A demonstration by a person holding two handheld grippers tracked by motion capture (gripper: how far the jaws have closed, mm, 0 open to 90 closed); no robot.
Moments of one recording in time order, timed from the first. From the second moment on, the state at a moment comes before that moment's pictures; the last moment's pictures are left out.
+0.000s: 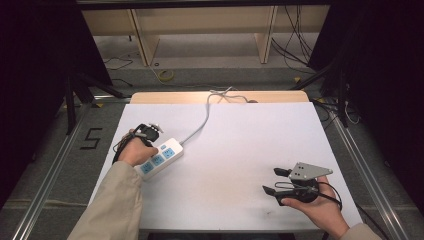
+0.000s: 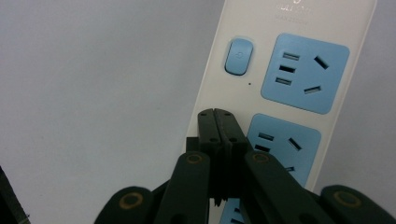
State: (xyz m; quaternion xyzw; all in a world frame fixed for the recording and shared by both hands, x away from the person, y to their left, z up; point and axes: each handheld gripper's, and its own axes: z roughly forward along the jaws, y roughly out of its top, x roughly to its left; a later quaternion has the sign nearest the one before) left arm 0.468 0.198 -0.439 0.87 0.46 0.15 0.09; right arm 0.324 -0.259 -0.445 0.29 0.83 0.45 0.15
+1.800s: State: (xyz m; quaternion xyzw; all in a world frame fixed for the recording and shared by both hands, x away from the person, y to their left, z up) left arm 0.464 0.204 -0.428 0.86 0.47 0.15 0.15; right arm 0.325 -0.262 -0.443 0.29 0.83 0.45 0.16
